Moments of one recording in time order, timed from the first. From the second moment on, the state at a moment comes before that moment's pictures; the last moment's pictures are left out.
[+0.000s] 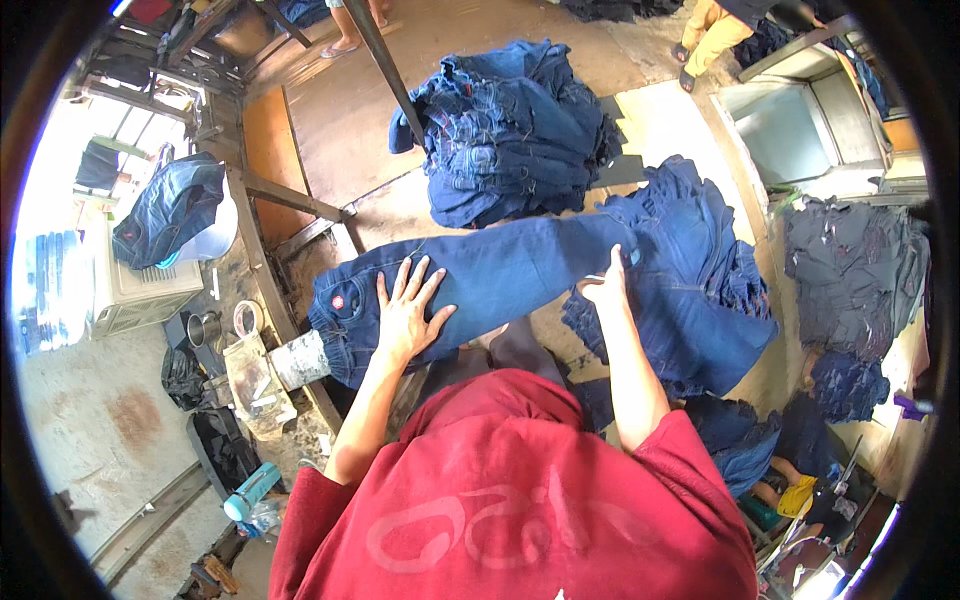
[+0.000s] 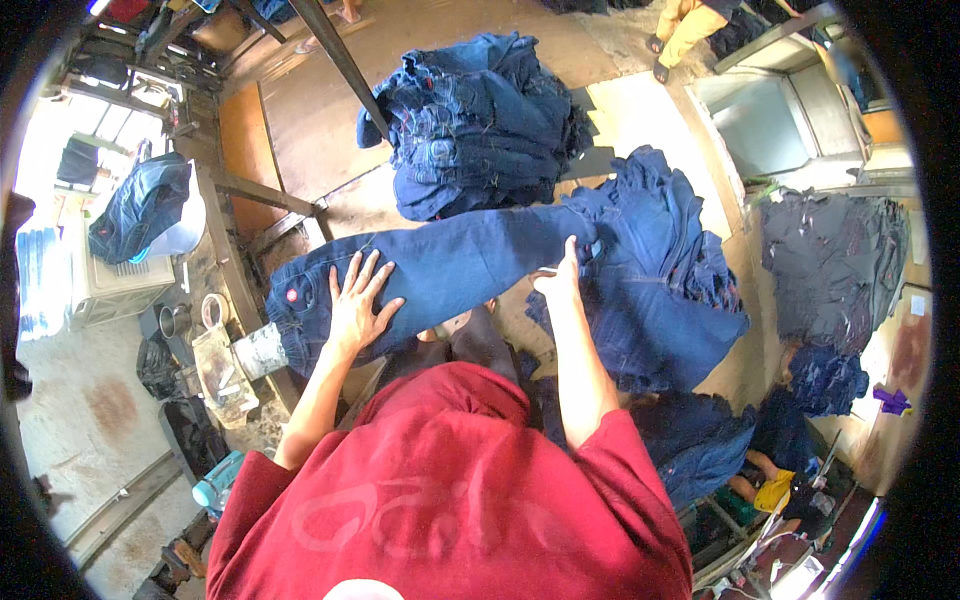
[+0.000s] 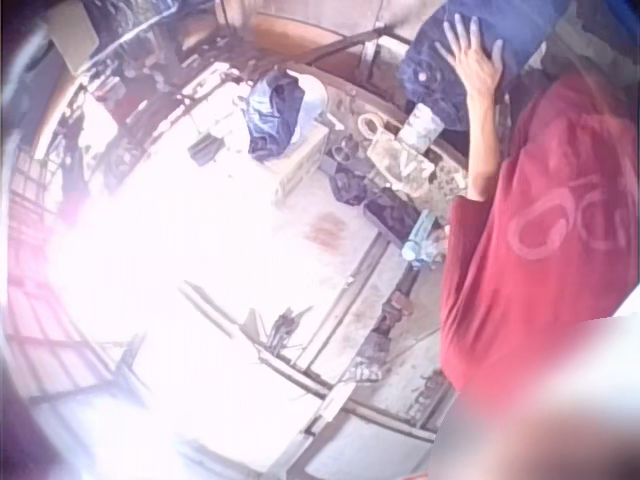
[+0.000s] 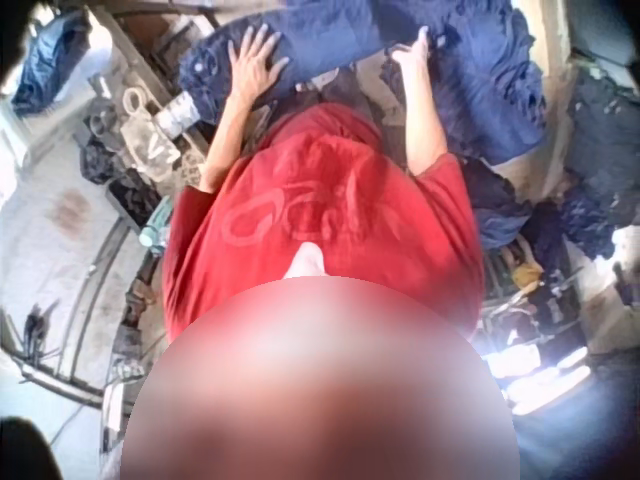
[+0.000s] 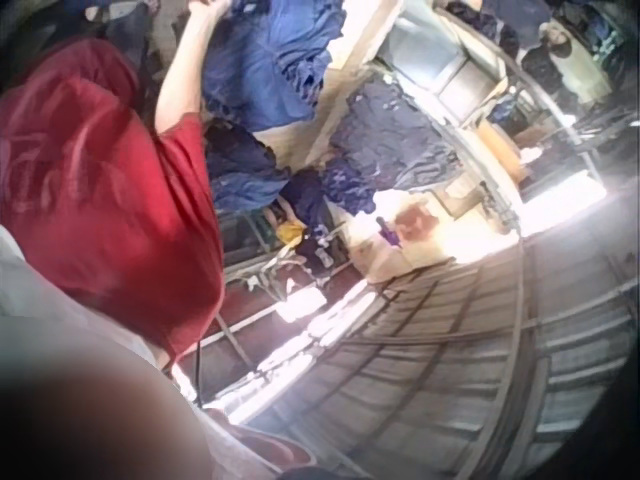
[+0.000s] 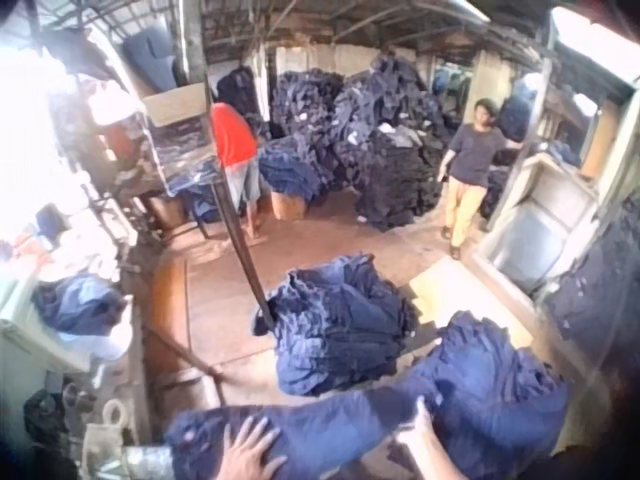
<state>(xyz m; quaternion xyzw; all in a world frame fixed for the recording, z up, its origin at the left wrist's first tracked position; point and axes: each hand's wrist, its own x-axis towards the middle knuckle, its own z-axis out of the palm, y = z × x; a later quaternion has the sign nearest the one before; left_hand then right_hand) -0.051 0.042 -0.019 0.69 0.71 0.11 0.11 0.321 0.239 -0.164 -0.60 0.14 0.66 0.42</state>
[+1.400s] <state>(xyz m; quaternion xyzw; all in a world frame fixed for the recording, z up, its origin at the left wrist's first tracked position) 0.105 0.124 -0.040 0.72 0.63 0.22 0.17 0.205 0.276 0.162 -0.44 -0.78 0.16 0.41</state>
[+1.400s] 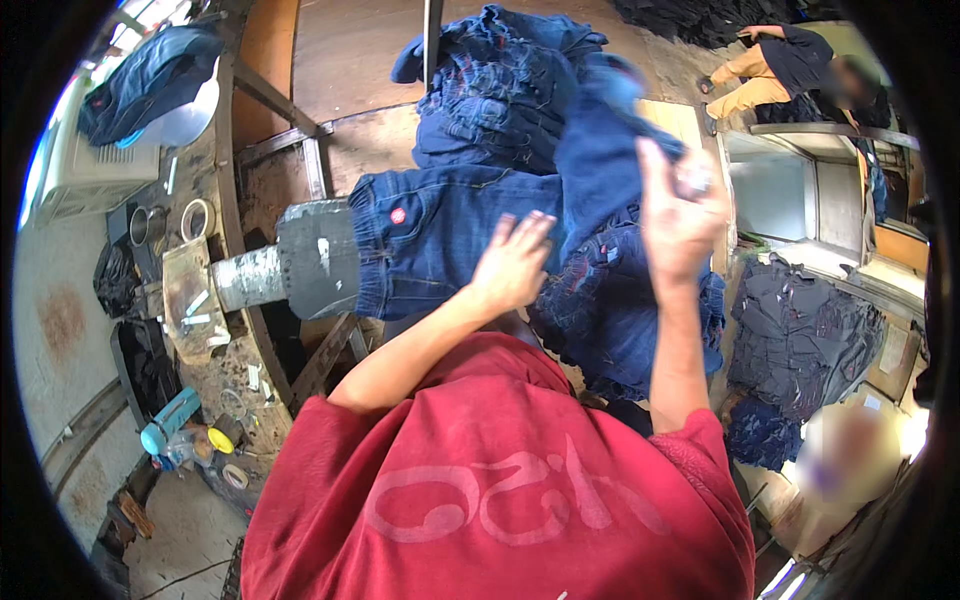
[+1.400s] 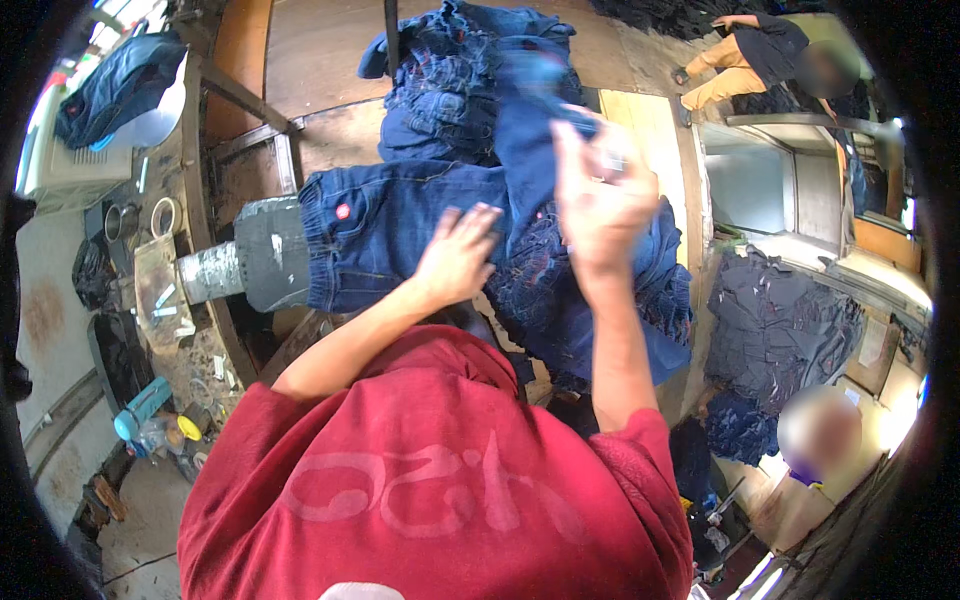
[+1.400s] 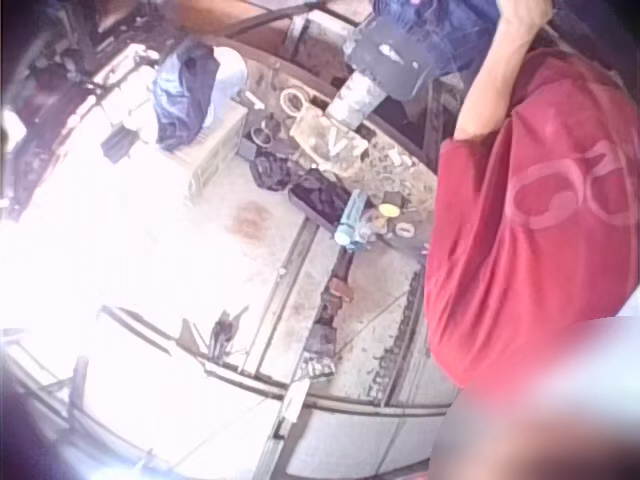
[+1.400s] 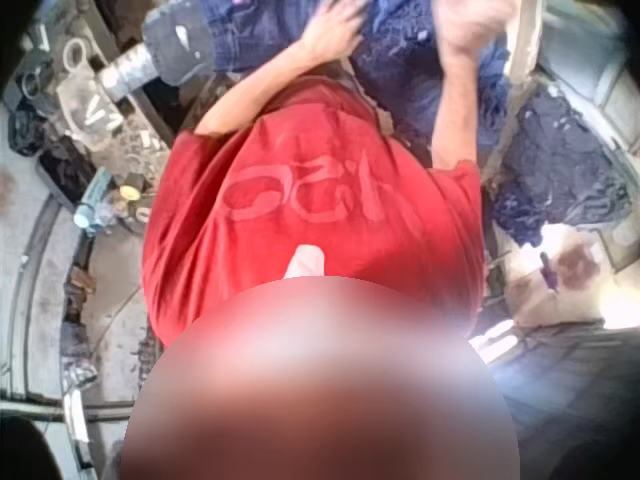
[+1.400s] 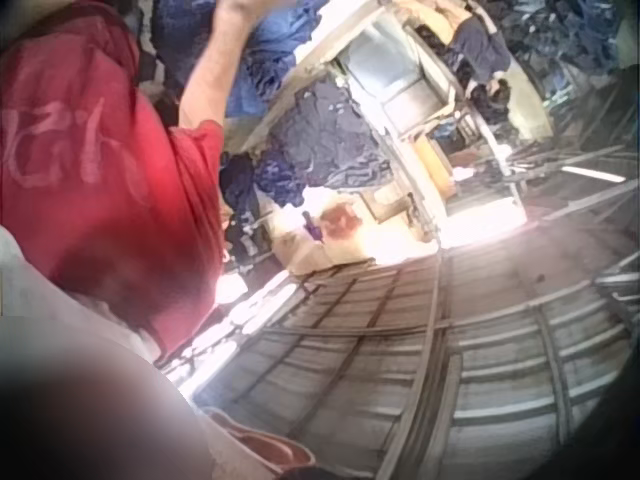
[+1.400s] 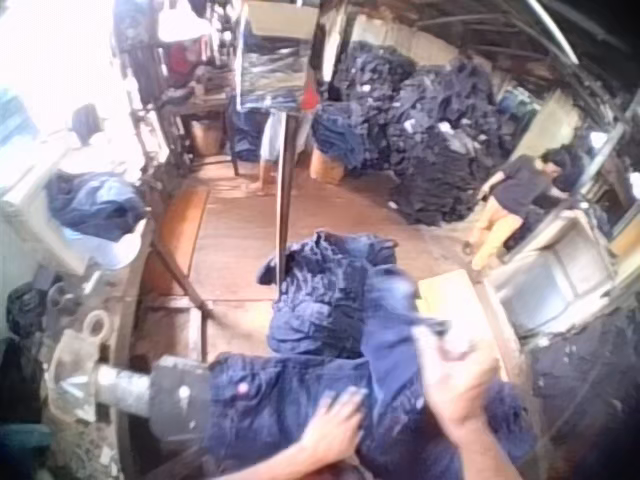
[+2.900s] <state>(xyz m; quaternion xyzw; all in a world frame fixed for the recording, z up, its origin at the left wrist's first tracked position) -0.037 0.264 -0.133 0.74 0.59 0.22 0.24 0.133 0.157 -0.038 -0.54 -0.80 0.18 0.18</state>
